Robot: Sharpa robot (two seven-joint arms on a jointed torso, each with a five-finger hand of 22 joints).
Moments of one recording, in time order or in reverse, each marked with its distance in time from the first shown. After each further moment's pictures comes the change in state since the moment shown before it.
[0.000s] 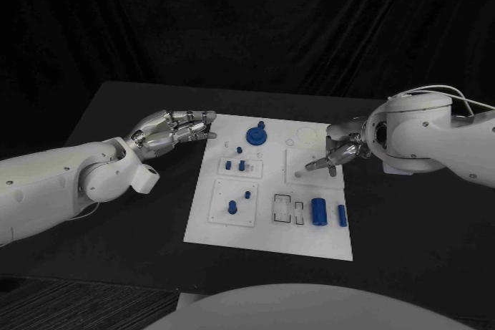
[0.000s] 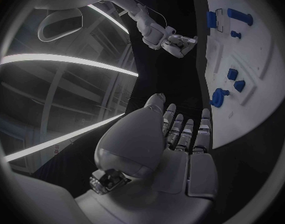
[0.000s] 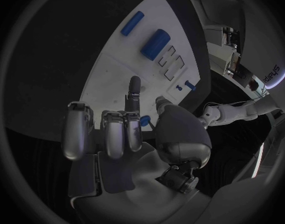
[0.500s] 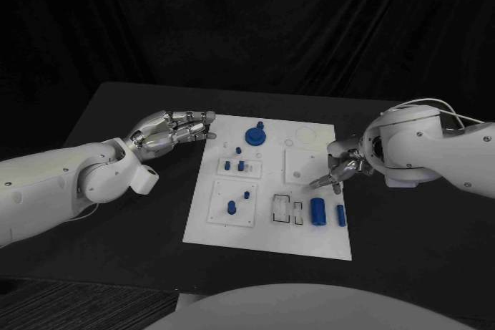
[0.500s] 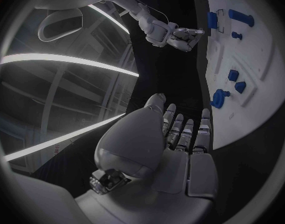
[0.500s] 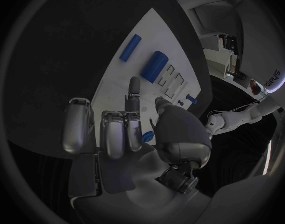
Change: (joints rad) left arm 0.000 0.004 0.000 0.000 0.000 0.002 0.000; left_hand 0.000 0.000 0.004 -0.004 0.000 0.000 0.000 0.000 0.000 0.000 0.000 0.000 0.000 0.000 0.000 0.000 0.000 0.000 0.000 0.000 0.000 -0.001; right arm -0.047 -0.008 0.000 0.015 0.039 0.080 -0.056; right_hand -0.003 -0.005 0.021 -0.007 0.027 -0.017 0.009 -0.038 -0.002 0.000 0.000 0.000 0.000 0.000 0.000 0.000 0.000 0.000 0.000 0.000 -0.102 0.000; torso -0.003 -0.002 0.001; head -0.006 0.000
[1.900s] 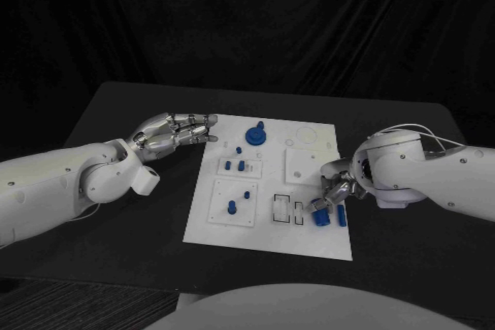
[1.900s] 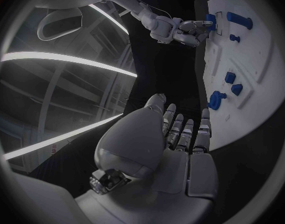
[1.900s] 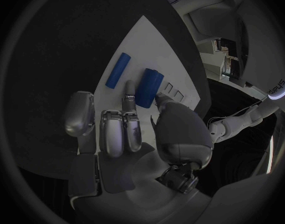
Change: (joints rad) left arm -0.004 0.004 0.000 -0.004 0.000 0.012 -0.022; left_hand 0.000 0.000 0.011 -0.006 0.000 0.000 0.000 0.000 0.000 0.000 0.000 0.000 0.000 0.000 0.000 0.000 0.000 0.000 0.000 0.000 0.000 -0.003; right arm -0.093 0.033 0.000 -0.006 0.016 -0.010 -0.014; right_hand 0.108 -0.050 0.044 -0.036 0.187 -0.130 0.027 -0.046 0.107 0.000 0.008 0.000 0.000 -0.001 0.014 -0.045 0.000 0.033 -0.029 0.015 -0.169 0.000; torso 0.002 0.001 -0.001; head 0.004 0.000
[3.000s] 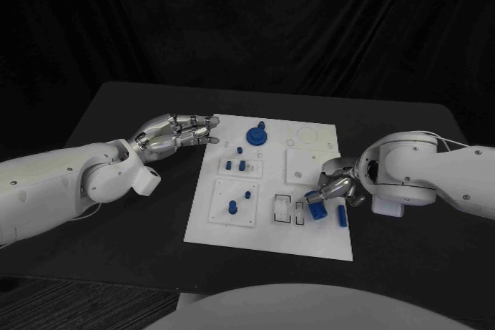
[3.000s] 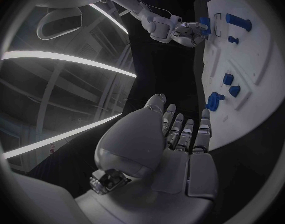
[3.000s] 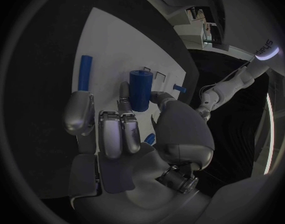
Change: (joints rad) left arm -0.002 0.000 0.000 -0.001 0.000 0.008 -0.013; left_hand 0.000 0.000 0.003 -0.003 0.000 0.000 0.000 0.000 0.000 0.003 0.003 0.000 0.000 0.000 0.000 0.000 0.000 0.000 0.000 0.000 0.000 0.000; right arm 0.003 -0.038 0.000 0.025 0.308 -0.199 0.010; right_hand 0.005 0.015 0.069 -0.050 0.538 -0.115 0.001 0.059 0.283 0.000 0.013 0.000 0.001 0.001 0.015 -0.016 0.000 0.000 0.007 0.000 -0.019 0.000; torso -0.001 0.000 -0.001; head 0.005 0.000
